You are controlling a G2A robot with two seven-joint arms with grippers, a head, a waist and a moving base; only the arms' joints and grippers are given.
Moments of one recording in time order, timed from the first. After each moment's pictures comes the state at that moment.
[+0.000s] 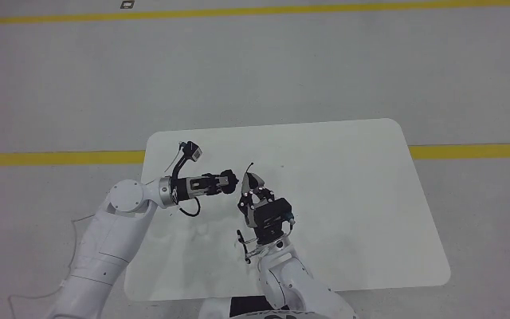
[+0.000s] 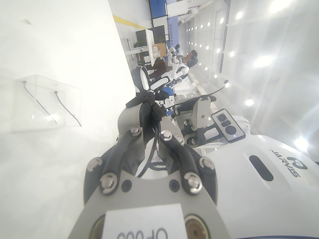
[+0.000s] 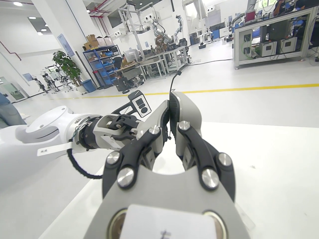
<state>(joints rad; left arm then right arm) 1.29 -1.07 -1.27 -1.42 -0.43 -0.34 -1.17 -1.64 -1.44 0.76 -1.75 -1.36 0.34 -0.43</state>
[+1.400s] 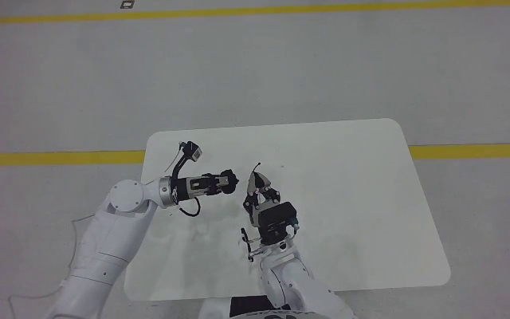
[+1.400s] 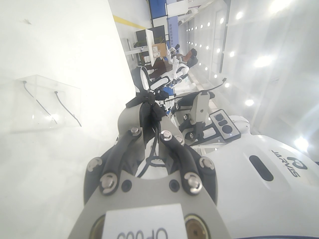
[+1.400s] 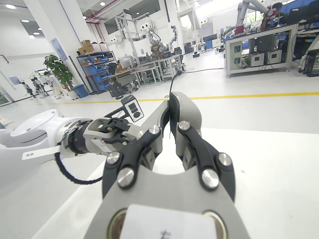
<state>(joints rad) 1.29 -1.07 -1.27 -1.42 -0.43 -0.34 -1.17 -1.67 -1.47 0.81 -1.72 -1.43 0.34 -0.50</state>
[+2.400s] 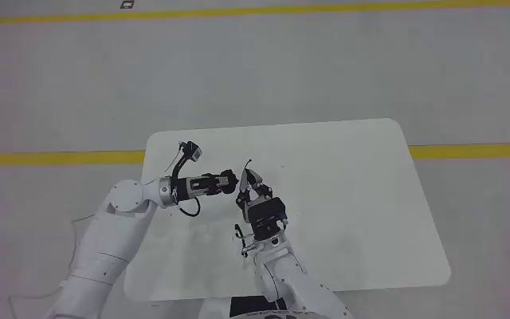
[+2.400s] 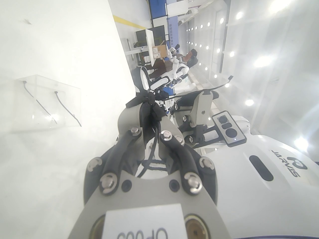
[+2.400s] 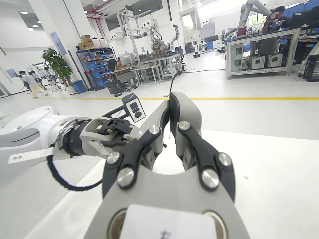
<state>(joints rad) 1.29 -1.07 -1.27 -1.42 -0.43 -0.34 -1.17 -1.63 -1.51 0.79 -1.67 -1.46 0.34 -0.48</state>
